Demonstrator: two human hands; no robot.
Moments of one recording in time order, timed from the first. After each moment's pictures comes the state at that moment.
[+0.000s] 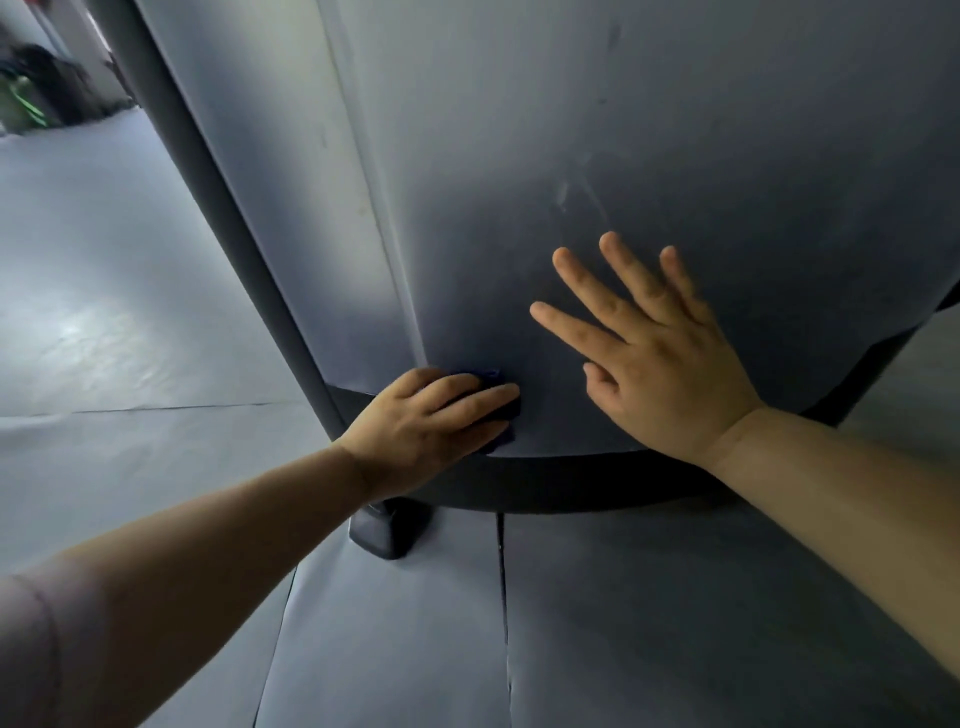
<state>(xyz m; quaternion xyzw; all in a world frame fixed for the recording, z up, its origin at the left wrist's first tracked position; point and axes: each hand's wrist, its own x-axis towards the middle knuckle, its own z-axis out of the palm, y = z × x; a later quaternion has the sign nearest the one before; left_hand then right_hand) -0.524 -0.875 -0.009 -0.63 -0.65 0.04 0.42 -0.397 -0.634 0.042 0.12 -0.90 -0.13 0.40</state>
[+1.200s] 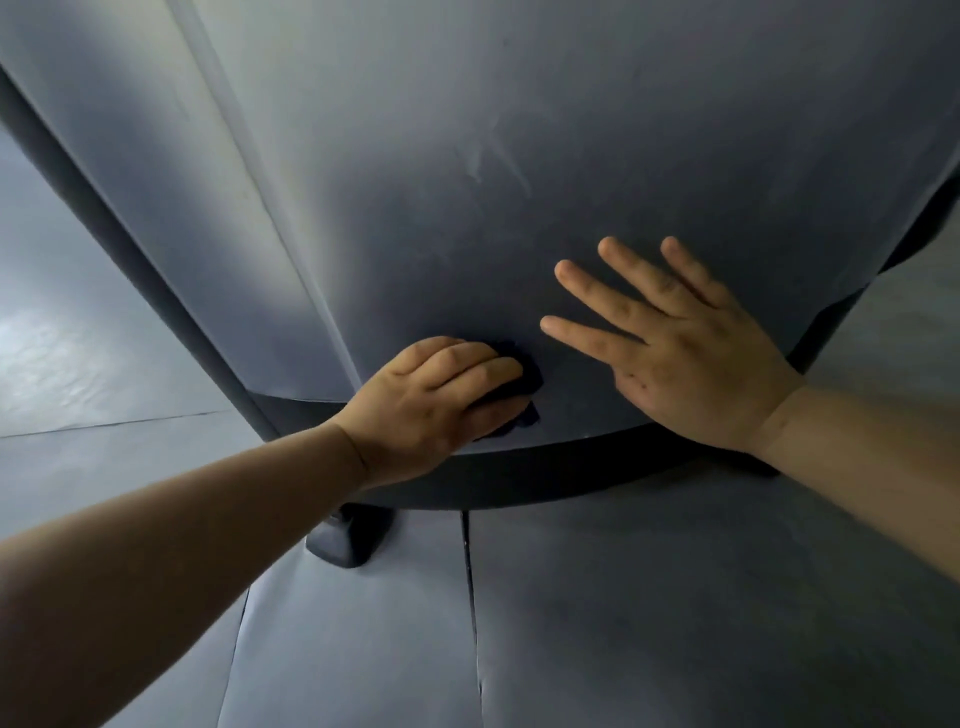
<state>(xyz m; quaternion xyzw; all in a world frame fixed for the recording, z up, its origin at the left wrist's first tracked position) -0.517 -0.815 0.000 -0.67 -0.61 0.02 0.43 -0.373 -0.570 0.025 0.15 -0.90 -0.21 0.36</state>
